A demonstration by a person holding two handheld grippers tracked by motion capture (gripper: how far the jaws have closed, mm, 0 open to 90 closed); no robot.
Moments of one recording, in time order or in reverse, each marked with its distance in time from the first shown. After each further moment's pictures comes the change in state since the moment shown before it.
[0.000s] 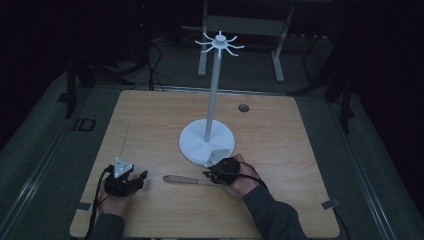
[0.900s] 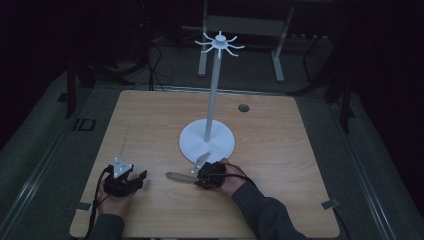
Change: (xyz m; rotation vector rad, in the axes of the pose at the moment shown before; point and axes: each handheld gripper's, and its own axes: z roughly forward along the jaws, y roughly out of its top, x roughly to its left) left arm 0.001 -0.001 -0.001 -0.002 0.004 -0.006; right arm 0.008 0.006 0.048 0.147 0.164 -0.058
